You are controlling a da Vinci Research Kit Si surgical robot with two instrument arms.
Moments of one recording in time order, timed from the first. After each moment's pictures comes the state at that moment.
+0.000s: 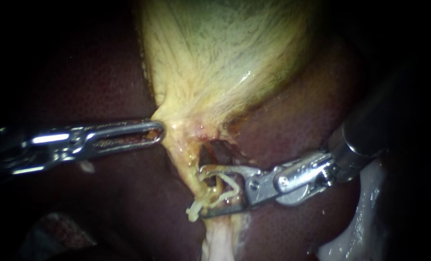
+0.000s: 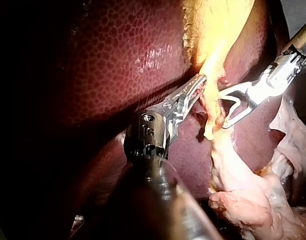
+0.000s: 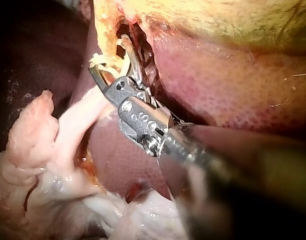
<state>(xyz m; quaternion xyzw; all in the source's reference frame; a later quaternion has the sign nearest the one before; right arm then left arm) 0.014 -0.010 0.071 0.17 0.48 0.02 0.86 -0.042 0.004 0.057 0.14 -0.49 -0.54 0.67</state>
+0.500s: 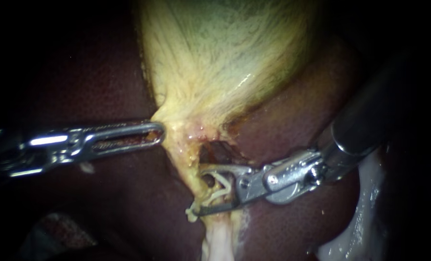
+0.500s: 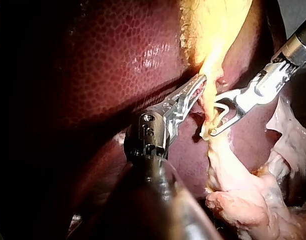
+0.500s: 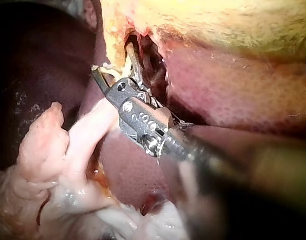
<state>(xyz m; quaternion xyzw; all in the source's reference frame) 0.018 -0.012 0.072 0.18 0.48 0.03 0.86 -0.043 0.004 0.057 0.14 -0.49 -0.54 0.67</state>
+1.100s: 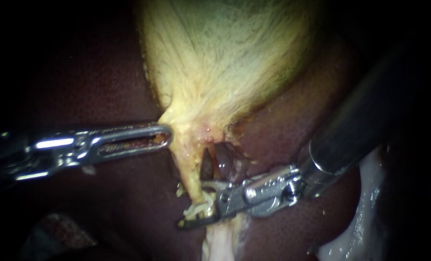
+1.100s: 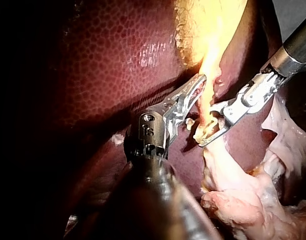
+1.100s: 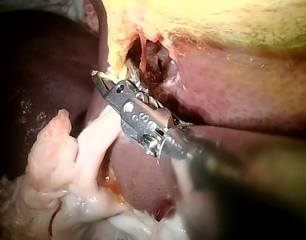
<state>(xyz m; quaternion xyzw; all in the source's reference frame) 0.018 -0.013 0.072 0.21 0.45 0.02 0.87 -0.044 0.004 0.056 0.14 -0.49 -0.54 0.67</state>
